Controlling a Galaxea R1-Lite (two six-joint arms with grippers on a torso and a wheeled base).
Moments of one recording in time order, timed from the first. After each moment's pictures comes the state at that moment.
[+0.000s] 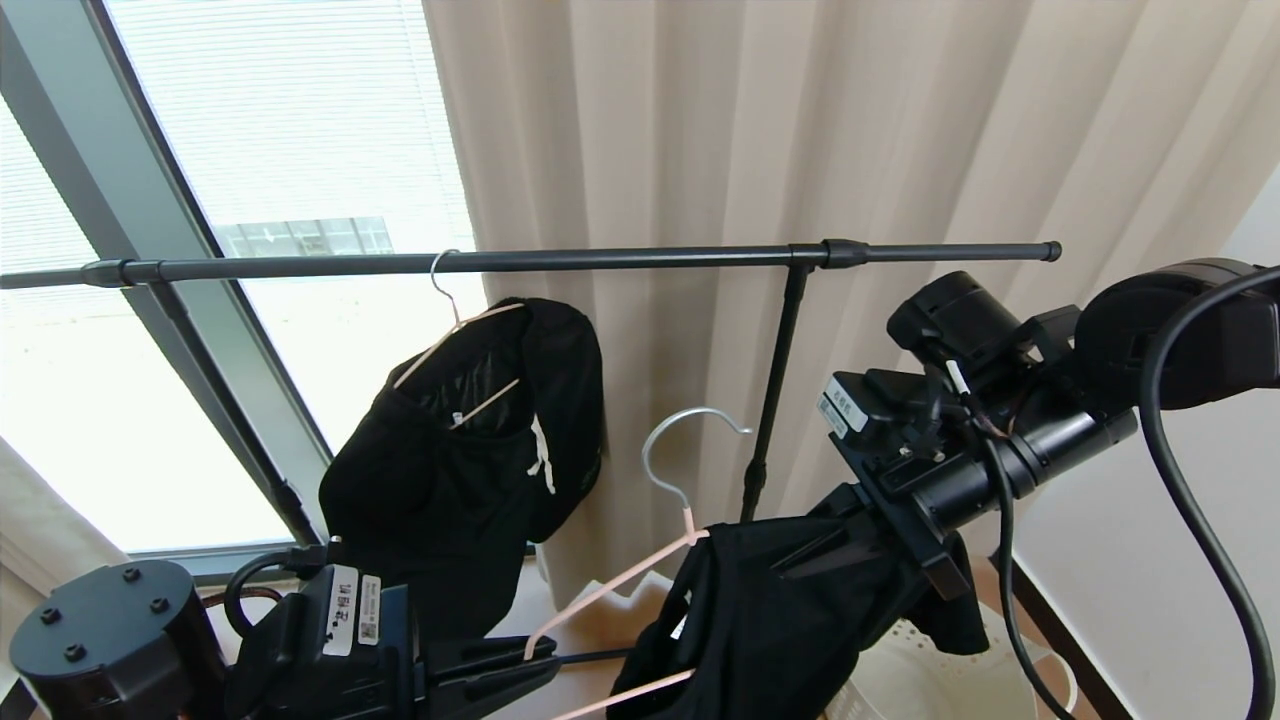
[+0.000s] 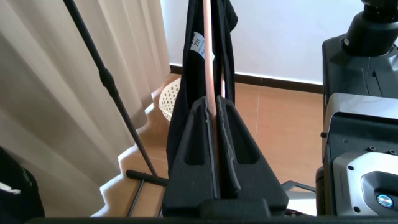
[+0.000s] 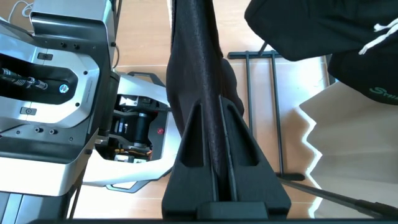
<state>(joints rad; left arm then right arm) -0.51 1.74 0.00 -1.57 -0.70 0.25 0.45 1.86 -1.38 0.69 0.82 -0.99</state>
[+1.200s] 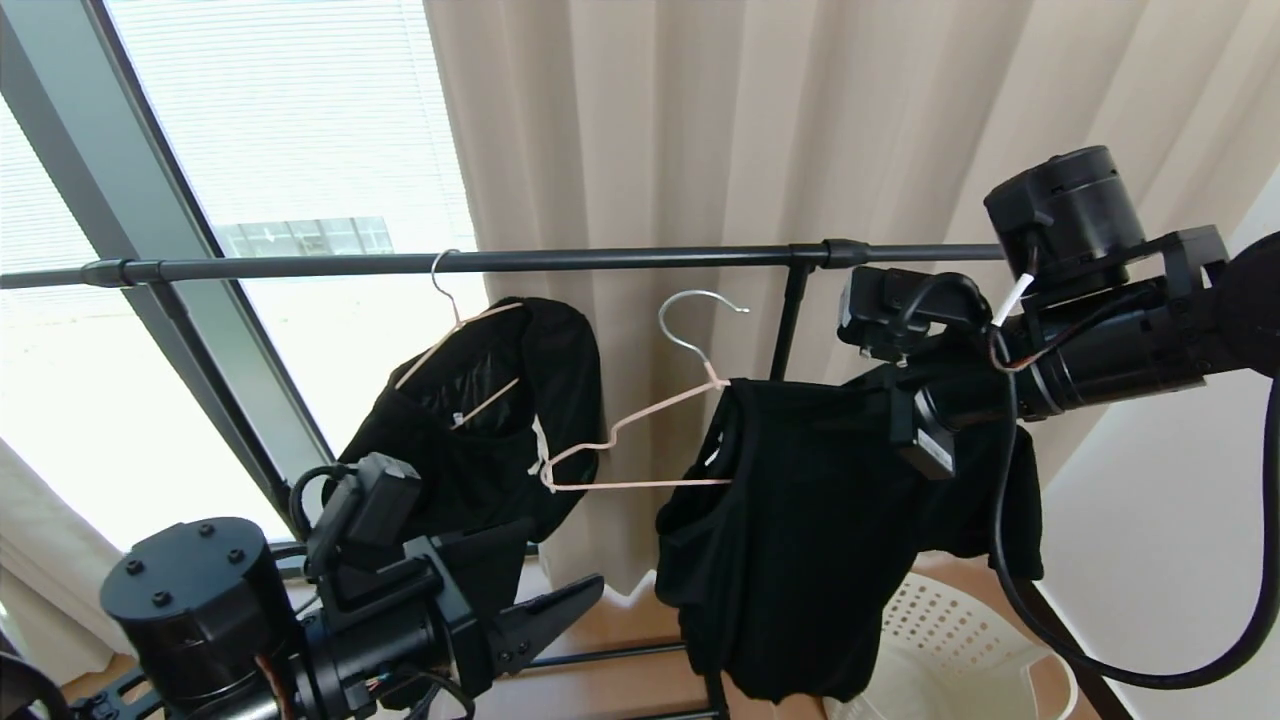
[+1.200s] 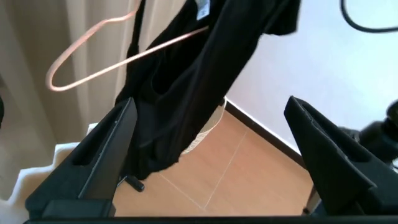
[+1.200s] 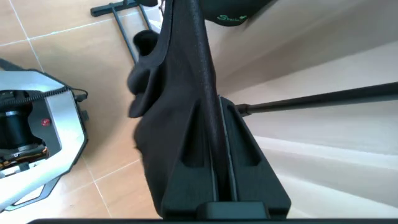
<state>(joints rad) -0.54 1.83 -0.13 -1.57 -0.38 -0.23 0.43 1.72 -1.36 0.36 0.31 -0.77</state>
